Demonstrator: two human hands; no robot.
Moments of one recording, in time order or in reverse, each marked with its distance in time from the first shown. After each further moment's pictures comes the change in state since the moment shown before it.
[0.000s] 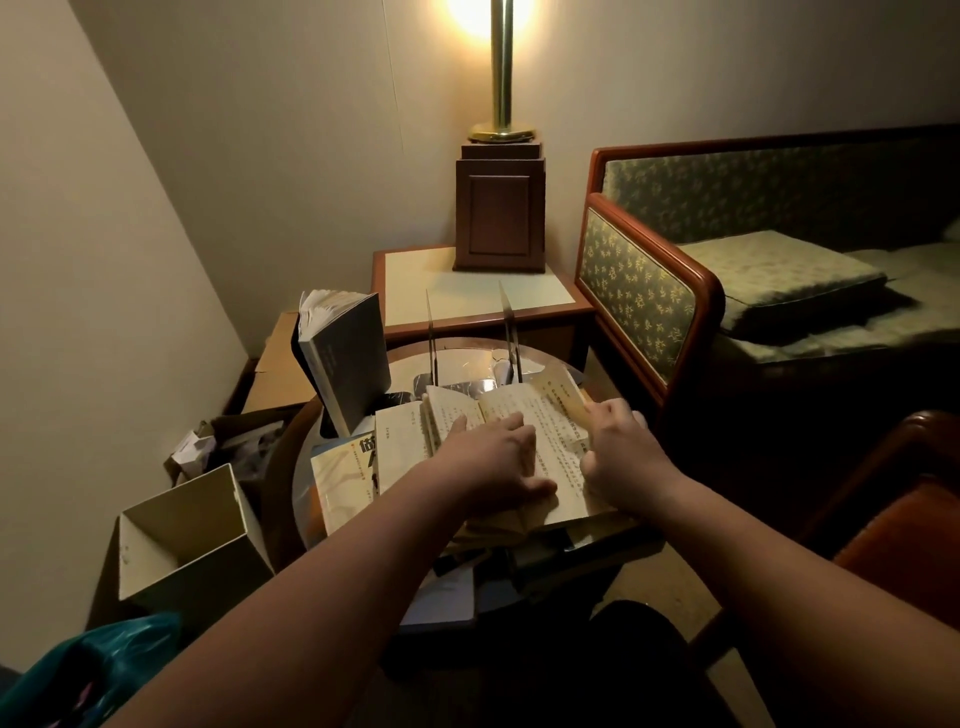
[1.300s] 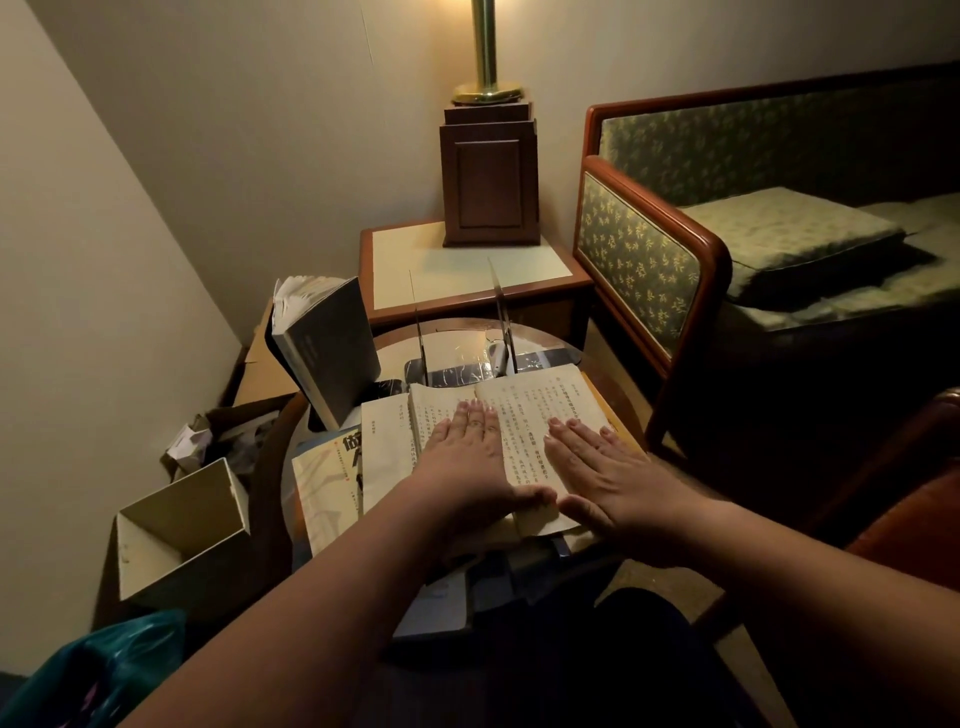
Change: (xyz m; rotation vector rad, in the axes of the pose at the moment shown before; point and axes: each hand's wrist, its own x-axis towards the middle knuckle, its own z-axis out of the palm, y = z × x) left_hand 0.009 -0.015 0.034 0.035 -0.075 -0.149; right_hand -0.018 0.031 0.012 -0.213 -0.413 -0.448
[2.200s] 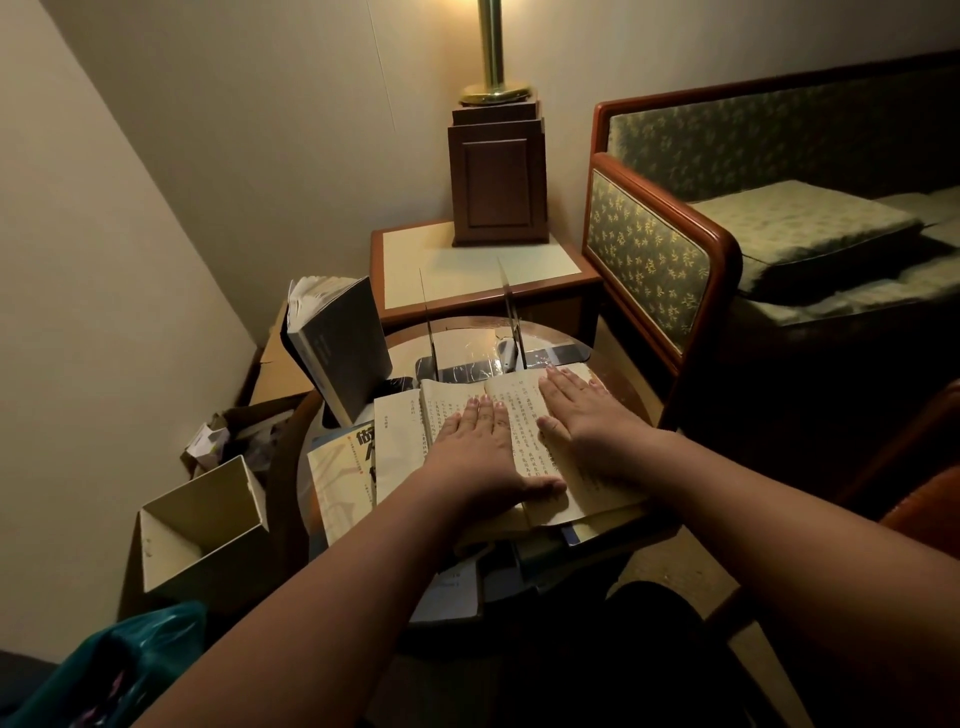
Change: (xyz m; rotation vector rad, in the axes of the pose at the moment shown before) left_hand 0.001 0.002 -0.002 0.012 -0.011 -0.035; right_hand 0.069 0.002 -0.022 0.129 0.091 0.164
